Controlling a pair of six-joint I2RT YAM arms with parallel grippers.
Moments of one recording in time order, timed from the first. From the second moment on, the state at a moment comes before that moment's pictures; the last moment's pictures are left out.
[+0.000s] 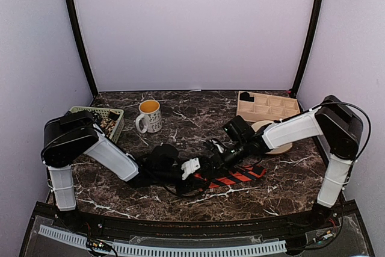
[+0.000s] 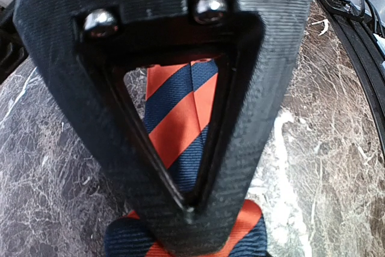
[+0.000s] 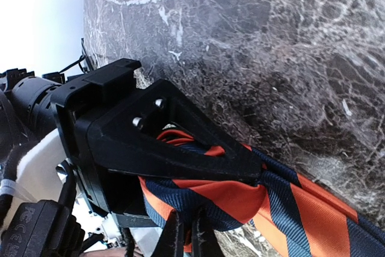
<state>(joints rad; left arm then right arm) -1.03 1.95 0.76 0.60 0.28 0.22 0.81 1.83 0.96 -0.11 -0.79 0.71</state>
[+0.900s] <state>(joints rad) -1.02 1.99 0.83 0.61 0.31 0.13 0.72 1.83 0.87 -0.18 -0.73 0.60</state>
